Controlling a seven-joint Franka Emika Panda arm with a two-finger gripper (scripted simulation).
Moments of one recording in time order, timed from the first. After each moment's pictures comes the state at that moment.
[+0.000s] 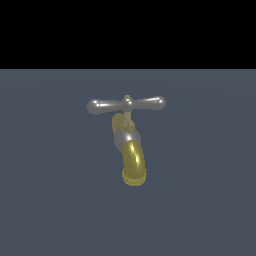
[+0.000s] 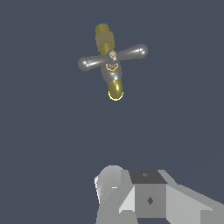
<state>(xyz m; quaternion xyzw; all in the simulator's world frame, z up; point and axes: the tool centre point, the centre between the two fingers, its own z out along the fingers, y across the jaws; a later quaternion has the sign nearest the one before) -0.260 -0.008 0.490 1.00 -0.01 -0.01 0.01</state>
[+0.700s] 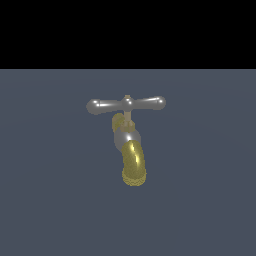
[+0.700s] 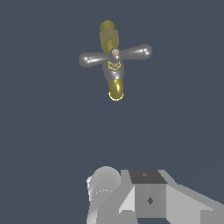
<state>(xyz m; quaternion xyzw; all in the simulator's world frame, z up) -0.258 -0.018 0.477 1.00 0.03 -0.01 0.01</state>
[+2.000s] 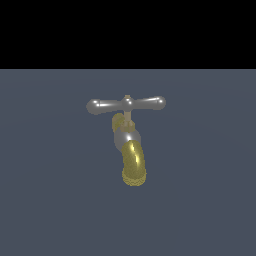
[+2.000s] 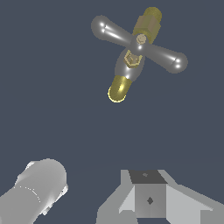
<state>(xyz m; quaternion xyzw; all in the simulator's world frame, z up) -0.223 -0.082 0.380 0.95 0.32 -0.01 0.01</state>
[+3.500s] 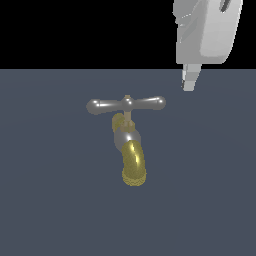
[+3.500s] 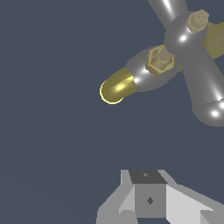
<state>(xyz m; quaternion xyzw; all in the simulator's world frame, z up) -0.138 -0.117 0.263 0.78 0.63 0.00 0.01</state>
